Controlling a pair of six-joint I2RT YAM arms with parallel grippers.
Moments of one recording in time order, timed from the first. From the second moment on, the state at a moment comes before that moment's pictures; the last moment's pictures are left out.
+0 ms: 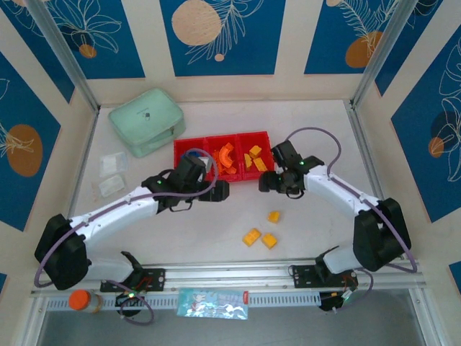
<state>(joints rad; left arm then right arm) -0.78 1.30 0.91 -0.46 0.04 -0.63 0.47 1.40 0.95 -0.75 -0.03 0.50</state>
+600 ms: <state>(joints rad) -0.88 1.34 0.89 -0.36 0.05 -0.71 0.57 1.41 0.74 -0.64 -0.03 0.72</state>
